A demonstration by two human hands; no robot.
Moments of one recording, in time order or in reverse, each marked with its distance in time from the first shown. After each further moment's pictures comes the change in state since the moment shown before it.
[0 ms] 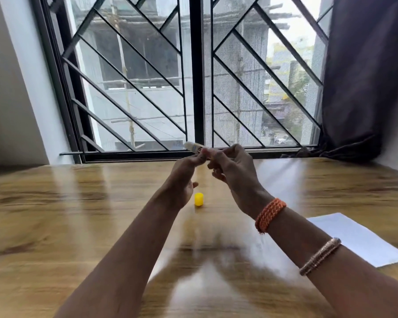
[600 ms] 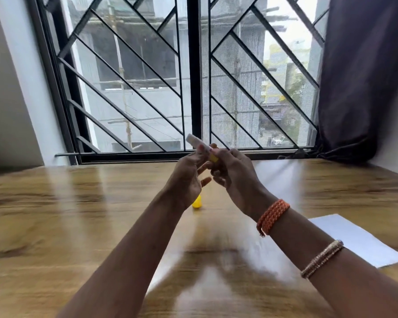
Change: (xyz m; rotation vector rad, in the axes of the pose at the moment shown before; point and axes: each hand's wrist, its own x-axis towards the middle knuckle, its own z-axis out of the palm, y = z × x) left_hand -0.002 0.004 0.012 -0.163 -0.102 -0.012; right_hand 0.003 -0.002 -0.003 0.252 -0.021 0.203
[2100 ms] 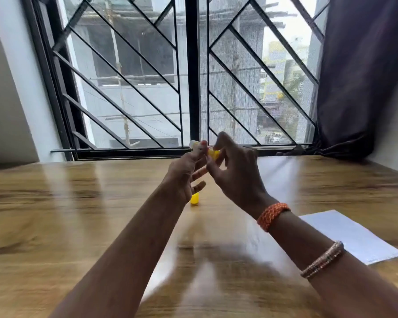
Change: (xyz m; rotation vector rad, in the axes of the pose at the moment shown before) left_hand -0.006 0.003 0.000 0.050 0.187 -0.133; right_hand -0.008 -0.001 -0.011 -1.144 0.087 -0.825
